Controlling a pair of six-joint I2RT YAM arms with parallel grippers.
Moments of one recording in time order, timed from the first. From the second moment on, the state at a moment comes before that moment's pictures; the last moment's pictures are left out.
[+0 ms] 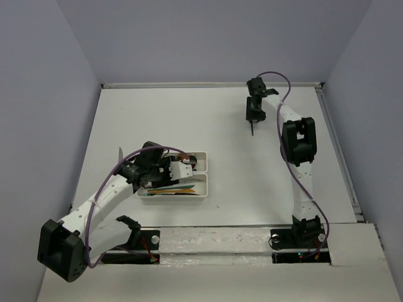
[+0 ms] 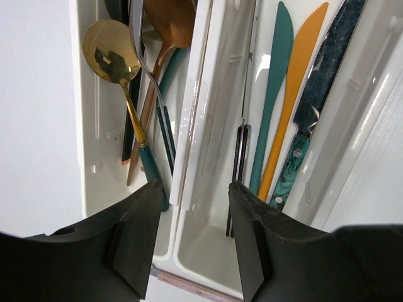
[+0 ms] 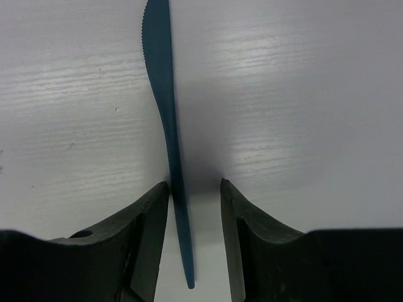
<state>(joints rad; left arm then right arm) -0.52 1.01 0.70 -0.67 0.16 0.92 0.24 2.40 2.07 -0.76 0.23 0.29</state>
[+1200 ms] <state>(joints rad) -0.52 1.00 1.02 -0.59 0.28 0.52 0.40 1.52 1.46 -0.36 0.18 0.37</state>
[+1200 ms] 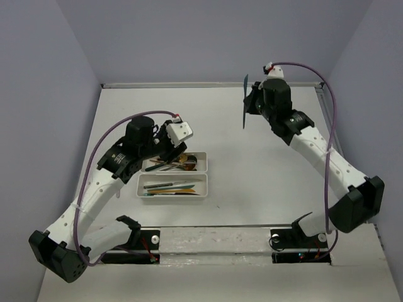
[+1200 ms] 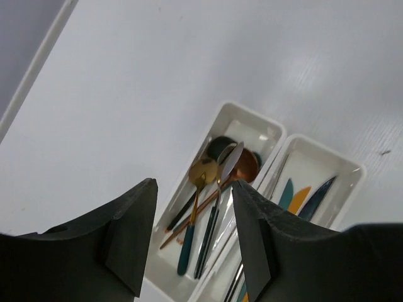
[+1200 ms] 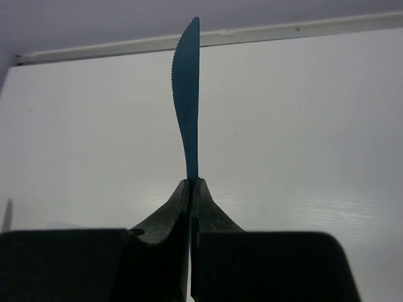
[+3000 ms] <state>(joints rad) -0.49 0.97 0.97 -0.43 0.39 0.32 1.01 1.27 1.14 -0.11 0.34 0.58</state>
